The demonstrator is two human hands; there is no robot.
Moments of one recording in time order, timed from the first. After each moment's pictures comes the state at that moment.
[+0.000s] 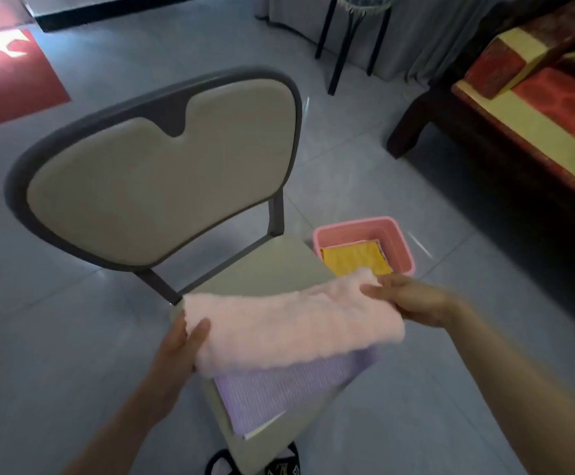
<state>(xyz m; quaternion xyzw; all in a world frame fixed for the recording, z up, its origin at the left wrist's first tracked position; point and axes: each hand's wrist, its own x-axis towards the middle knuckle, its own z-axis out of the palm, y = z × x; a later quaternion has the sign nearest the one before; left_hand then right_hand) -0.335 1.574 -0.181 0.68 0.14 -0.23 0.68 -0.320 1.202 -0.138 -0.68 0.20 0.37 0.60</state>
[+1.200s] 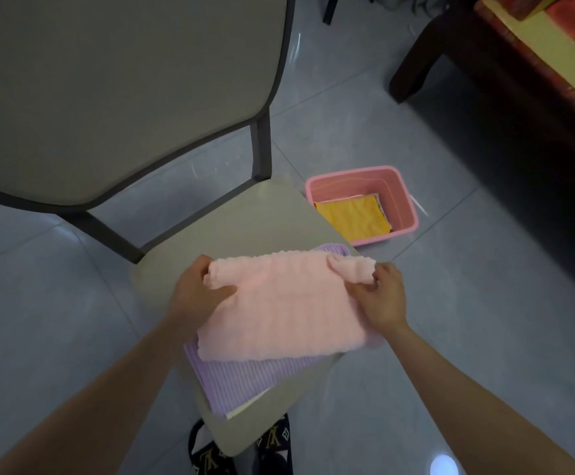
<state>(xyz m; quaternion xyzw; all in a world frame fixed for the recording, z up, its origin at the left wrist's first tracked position) -0.295 1.526 -0.319 0.85 0.07 -0.22 0.47 -0.381 1.224 -0.324 -0.90 0.29 0.02 0.33</state>
